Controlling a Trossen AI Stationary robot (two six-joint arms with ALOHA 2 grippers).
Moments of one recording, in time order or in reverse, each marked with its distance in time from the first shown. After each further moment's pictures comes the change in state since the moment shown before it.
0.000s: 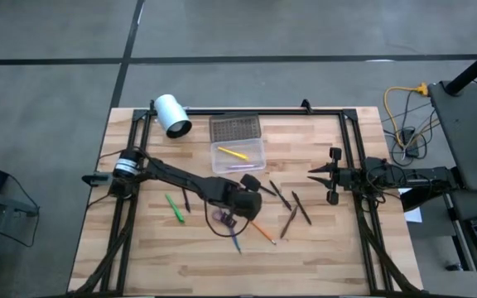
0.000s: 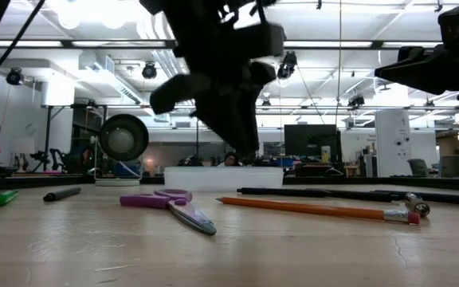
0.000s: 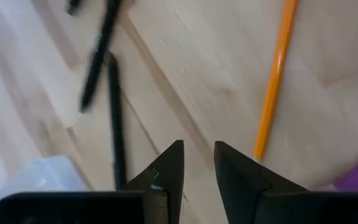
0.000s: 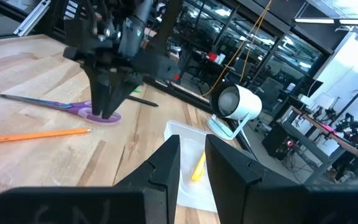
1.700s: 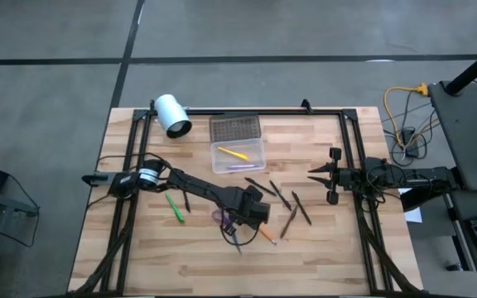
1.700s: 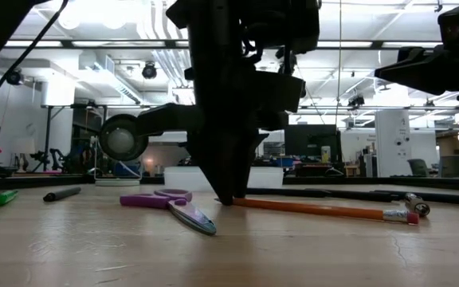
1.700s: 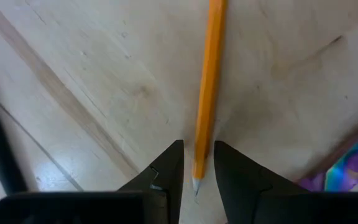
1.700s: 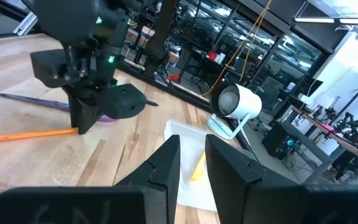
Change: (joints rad) left arm -0.011 0.237 0.241 -0.286 0.112 -0.025; right arm 0.000 0.001 0.000 0.000 0.000 0.000
